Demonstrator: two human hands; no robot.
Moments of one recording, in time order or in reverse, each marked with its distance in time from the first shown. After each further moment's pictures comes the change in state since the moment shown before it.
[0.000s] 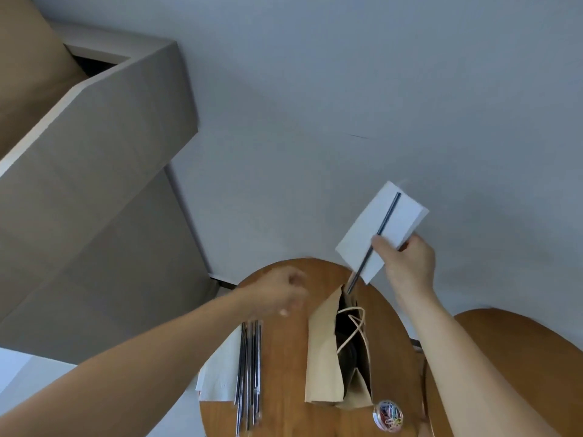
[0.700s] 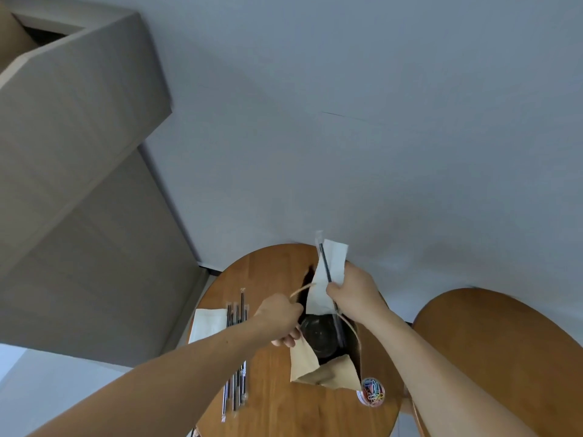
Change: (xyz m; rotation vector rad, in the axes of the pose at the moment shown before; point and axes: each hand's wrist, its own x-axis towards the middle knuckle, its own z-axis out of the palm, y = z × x) left_hand 0.012 -0.029 0.084 0.005 0.089 -0.405; right_hand -0.038 0.065 0.009 -0.600 -0.536 0.111
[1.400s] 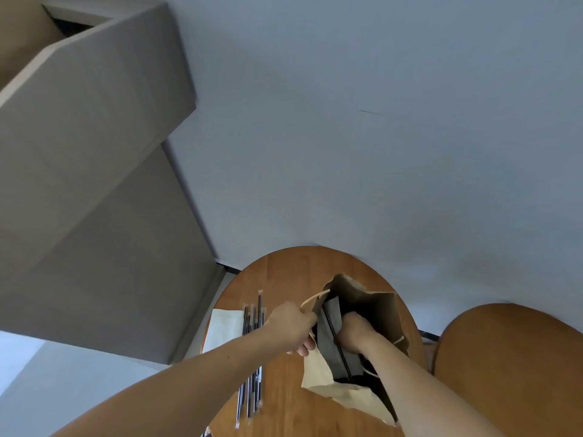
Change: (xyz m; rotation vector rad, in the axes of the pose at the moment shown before) left_hand -0.003 -0.011 -0.021 -0.056 -0.051 0.065; right_hand 0.034 0.052 0.089 -0.259 -0.339 0.261
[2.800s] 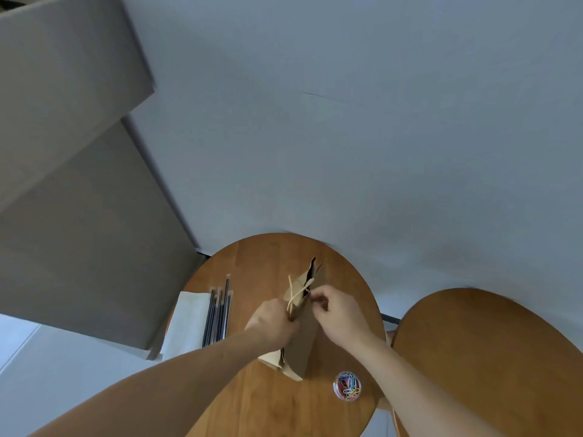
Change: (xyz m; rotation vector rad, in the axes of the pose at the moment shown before) left_hand 0.014 0.000 0.089 0.503 0.272 0.189; right_hand -0.056 0.062 -0.042 0.211 0.278 -0.451
